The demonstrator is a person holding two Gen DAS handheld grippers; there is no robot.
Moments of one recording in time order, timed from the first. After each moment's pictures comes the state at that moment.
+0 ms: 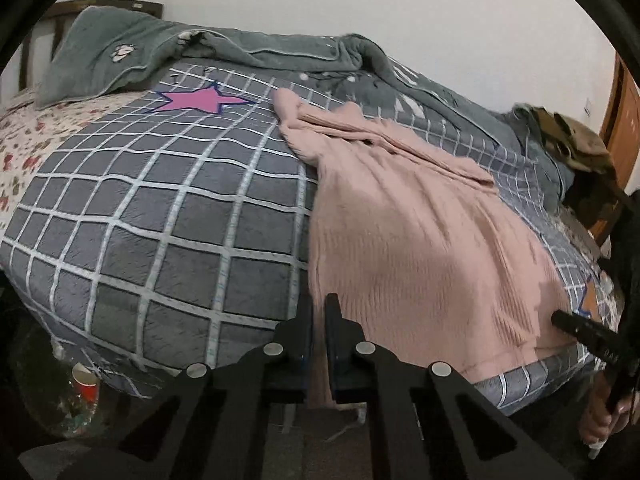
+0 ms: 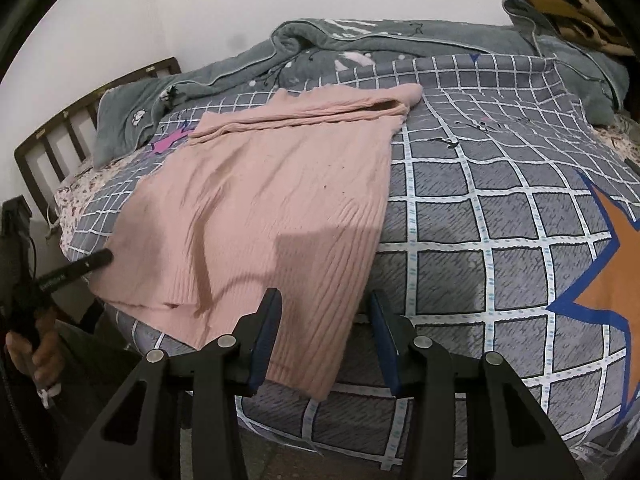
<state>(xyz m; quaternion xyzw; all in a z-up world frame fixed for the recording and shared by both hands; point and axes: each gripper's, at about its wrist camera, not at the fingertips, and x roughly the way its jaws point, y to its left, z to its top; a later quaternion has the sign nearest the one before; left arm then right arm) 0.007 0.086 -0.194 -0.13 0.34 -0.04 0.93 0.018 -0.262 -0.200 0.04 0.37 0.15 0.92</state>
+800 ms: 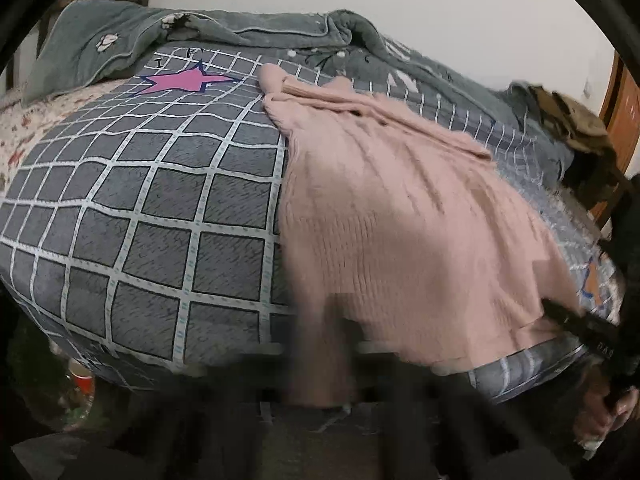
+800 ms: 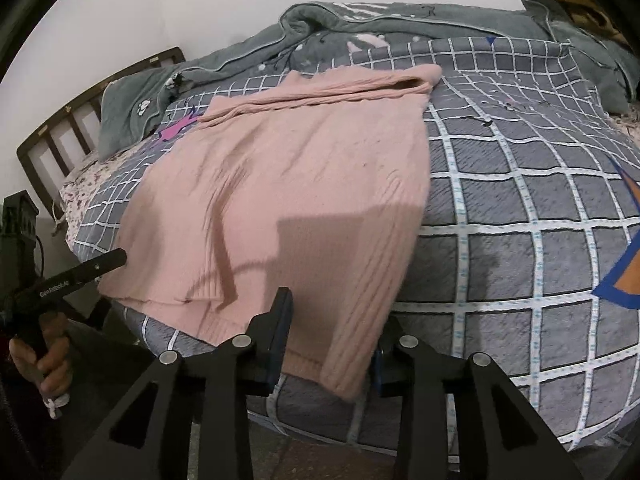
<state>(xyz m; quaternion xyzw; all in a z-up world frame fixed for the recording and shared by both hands) 0.015 0.069 -0.205 -0.10 0.37 -0.04 0.92 0.025 -0.238 -0.211 0.04 0.39 0.16 0.91</state>
